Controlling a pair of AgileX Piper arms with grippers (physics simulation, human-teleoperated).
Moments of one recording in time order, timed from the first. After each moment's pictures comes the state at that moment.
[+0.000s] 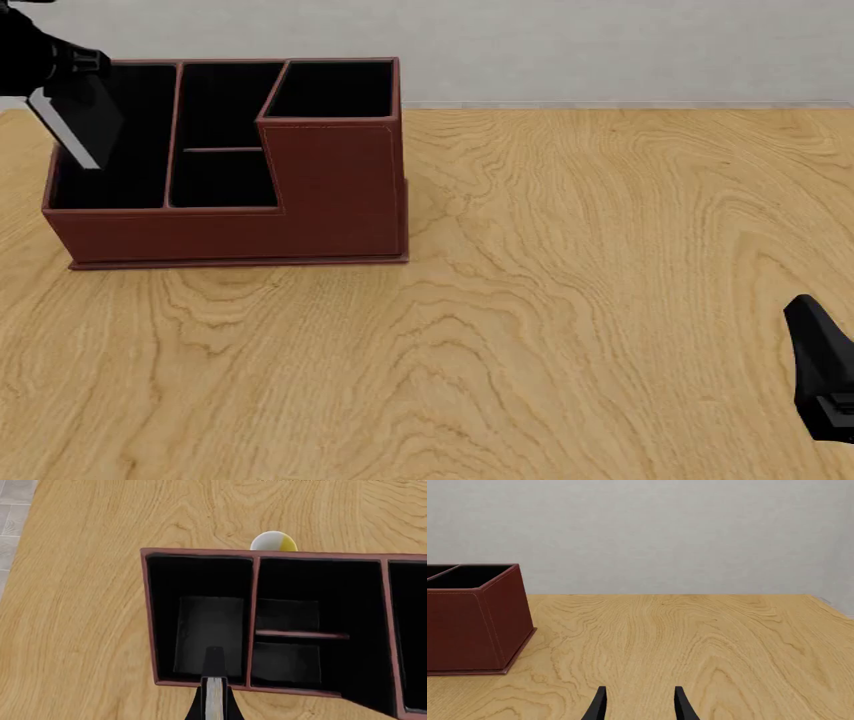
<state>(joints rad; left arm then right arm) 0.19 1.65 -1.56 0.80 0.13 0.00 0.01 -0.01 0.00 0.00</state>
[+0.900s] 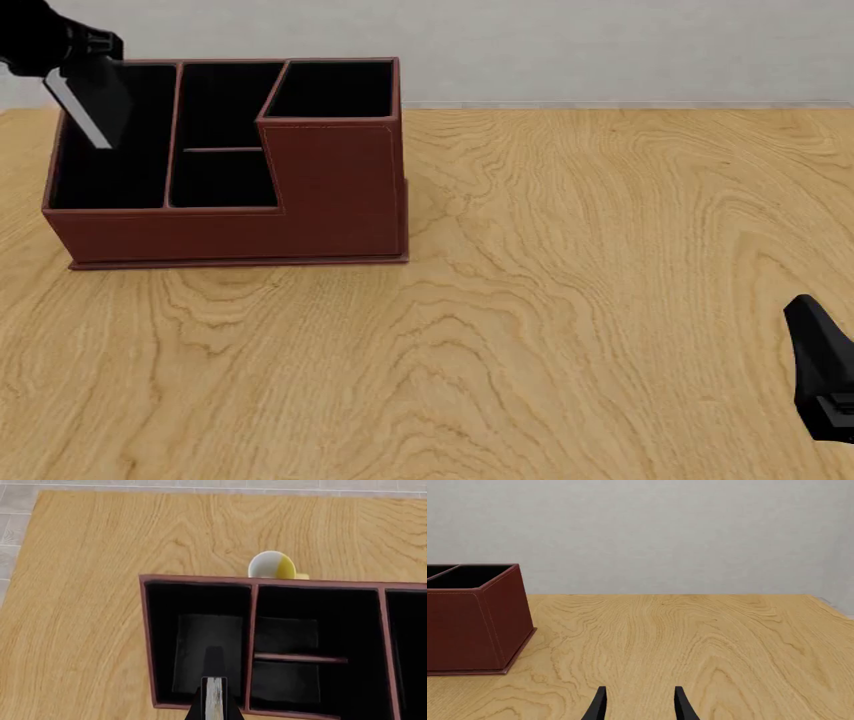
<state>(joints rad) 0.18 1.77 -1.73 0.83 0.12 0.00 0.01 -0.01 0.00 0.00</state>
